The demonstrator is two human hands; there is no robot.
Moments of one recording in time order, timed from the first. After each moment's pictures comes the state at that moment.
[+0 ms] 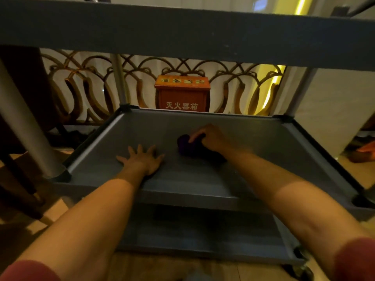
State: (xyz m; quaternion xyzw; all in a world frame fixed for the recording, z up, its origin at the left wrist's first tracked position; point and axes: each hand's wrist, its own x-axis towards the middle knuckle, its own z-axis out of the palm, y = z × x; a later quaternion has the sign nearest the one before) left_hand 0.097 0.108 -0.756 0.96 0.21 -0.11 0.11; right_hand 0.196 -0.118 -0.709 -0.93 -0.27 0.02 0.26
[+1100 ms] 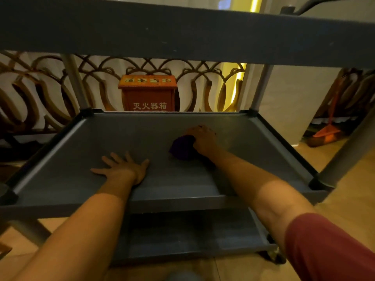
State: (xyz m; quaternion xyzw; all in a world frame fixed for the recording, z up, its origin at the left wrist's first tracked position) left_hand 0.103 0.031 -0.755 0.95 0.27 -0.16 0.06; right_hand 0.211 -0.199 -0.741 -0.96 -0.21 -0.09 0.18
